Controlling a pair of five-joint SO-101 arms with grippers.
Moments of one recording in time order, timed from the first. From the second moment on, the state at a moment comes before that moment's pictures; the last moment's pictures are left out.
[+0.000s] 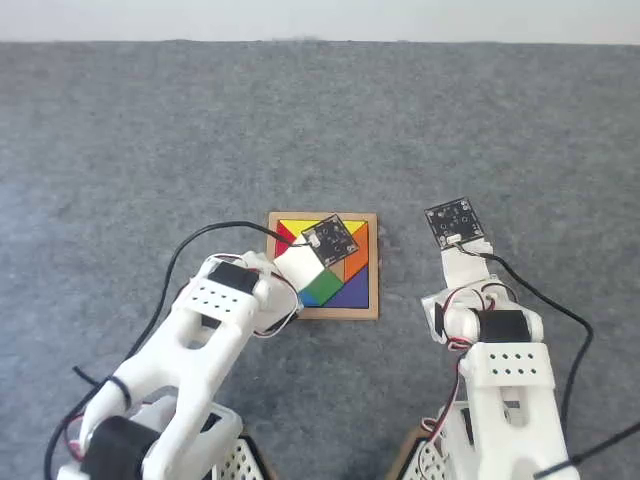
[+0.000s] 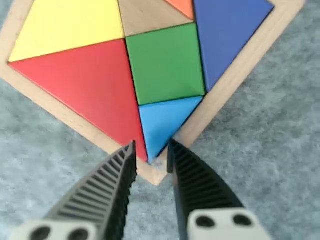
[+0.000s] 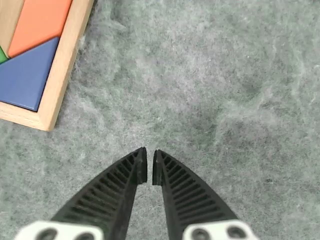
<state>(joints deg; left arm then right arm) 14.3 -22.0 60.2 52.4 -30.1 -5.6 -53.5 69.8 56.9 15.4</state>
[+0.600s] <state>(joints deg) 14.4 -32.0 56.1 58.0 -26.0 -5.6 -53.5 69.8 56.9 15.4</state>
